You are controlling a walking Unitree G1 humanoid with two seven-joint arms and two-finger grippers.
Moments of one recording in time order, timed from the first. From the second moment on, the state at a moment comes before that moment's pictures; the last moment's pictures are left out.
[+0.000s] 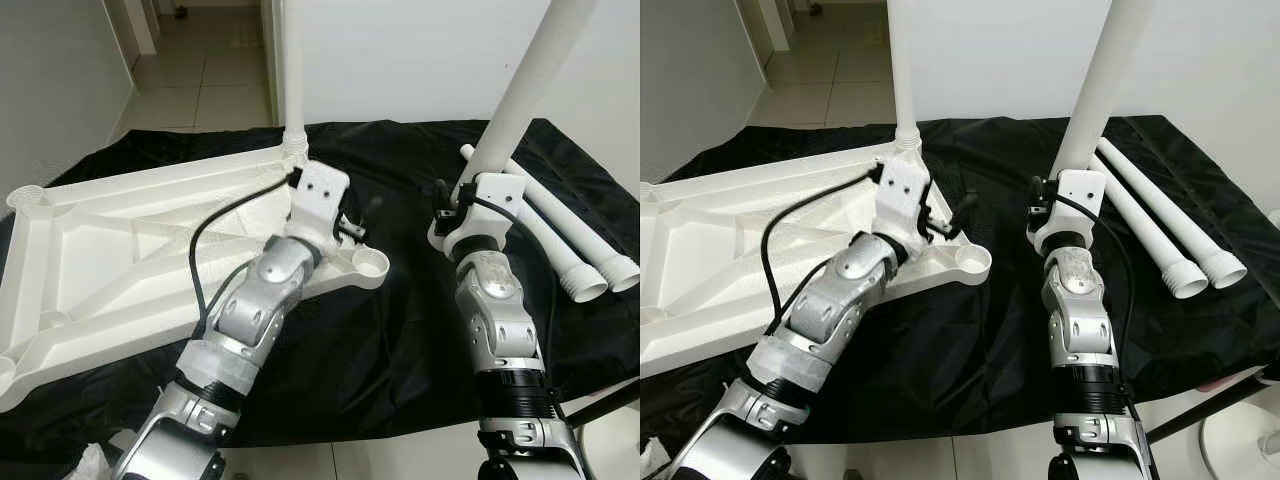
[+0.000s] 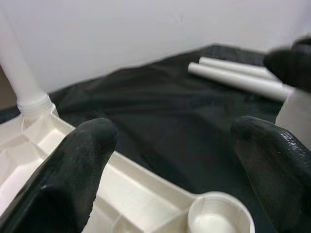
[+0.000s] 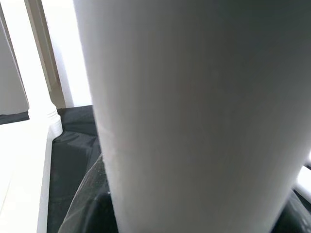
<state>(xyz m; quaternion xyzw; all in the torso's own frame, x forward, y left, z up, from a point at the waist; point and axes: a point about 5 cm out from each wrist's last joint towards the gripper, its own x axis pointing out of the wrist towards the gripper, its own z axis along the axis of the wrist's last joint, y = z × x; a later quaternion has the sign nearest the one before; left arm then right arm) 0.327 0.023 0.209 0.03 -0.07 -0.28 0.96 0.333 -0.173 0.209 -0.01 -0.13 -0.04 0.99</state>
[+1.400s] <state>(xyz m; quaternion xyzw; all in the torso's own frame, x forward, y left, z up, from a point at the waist) 0.316 0.004 0.127 0.15 0.10 -0.41 0.90 0.331 -0.171 0.202 -0.02 -0.12 -0.03 0.99</state>
